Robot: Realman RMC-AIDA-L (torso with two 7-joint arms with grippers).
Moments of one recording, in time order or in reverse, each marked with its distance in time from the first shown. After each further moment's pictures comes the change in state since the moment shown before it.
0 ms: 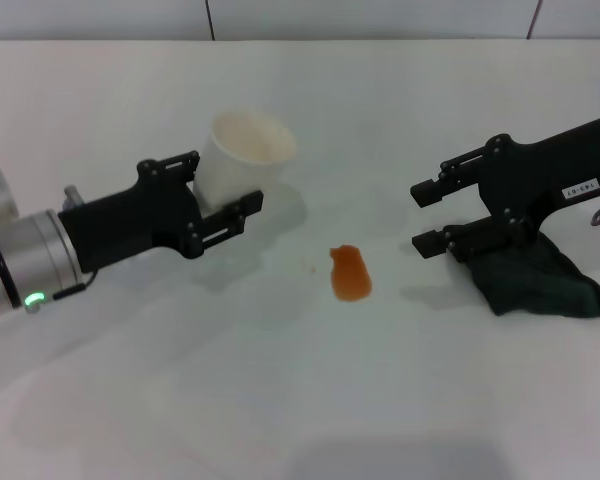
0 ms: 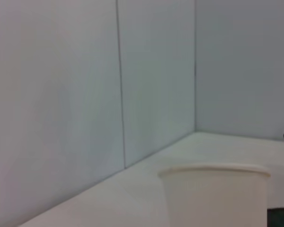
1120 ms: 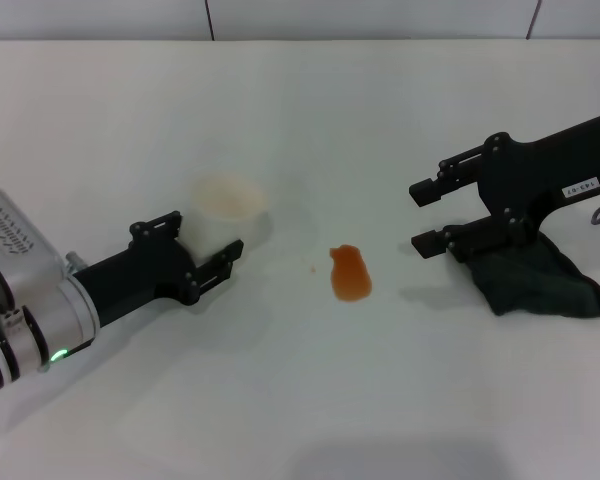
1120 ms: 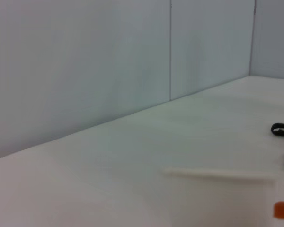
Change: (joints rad) left arm -0.004 -0.009 0.001 -0.261 -0.120 -0.218 0.246; right arm 0.005 -0.002 -0.002 -0.003 0.002 -0.007 -0.009
